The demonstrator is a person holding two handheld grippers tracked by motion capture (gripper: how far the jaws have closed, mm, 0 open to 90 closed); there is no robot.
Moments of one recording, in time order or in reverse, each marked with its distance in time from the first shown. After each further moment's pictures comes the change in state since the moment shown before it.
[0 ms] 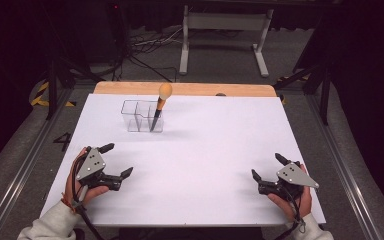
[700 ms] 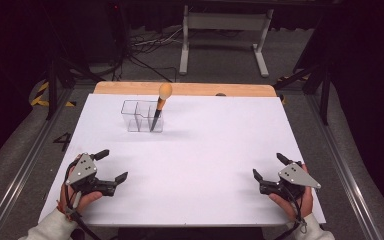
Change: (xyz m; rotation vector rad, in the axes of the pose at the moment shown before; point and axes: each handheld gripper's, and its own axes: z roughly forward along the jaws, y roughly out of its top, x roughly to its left) left arm -0.001 -0.011 -0.014 -0.024 -0.011 -0.084; right arm -0.002 0.000 -0.002 -0.009 -0.006 0.000
